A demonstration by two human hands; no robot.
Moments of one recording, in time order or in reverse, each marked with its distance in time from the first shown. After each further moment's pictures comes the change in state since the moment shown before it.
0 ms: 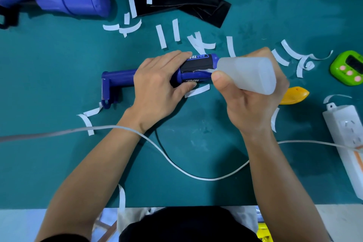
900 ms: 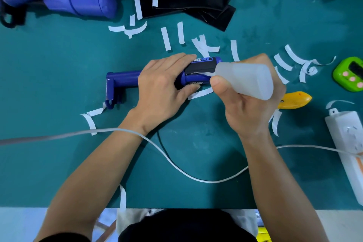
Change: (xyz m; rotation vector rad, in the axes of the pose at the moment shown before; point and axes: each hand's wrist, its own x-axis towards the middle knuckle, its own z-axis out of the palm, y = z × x) left_hand -0.001 0.001 0.000 0.005 -0.005 -0.020; right_hand -0.002 0.001 0.008 0.013 -0.017 -0.038
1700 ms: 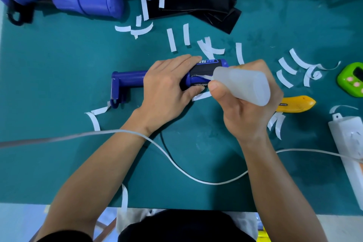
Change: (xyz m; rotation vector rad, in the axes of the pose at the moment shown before) left_hand 0.000 -0.001 0.002 -0.006 0.003 0.008; right_hand -0.007 0.003 0.008 0.091 -0.058 -0.017
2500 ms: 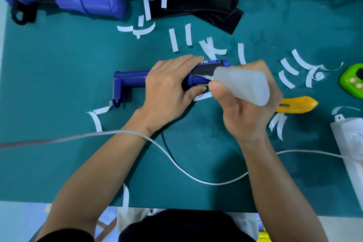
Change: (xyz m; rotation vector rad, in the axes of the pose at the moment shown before) left_hand 0.001 -0.001 0.002 0.003 0.012 0.008; right_hand -0.002 -0.001 0.003 -0.006 0.013 0.009
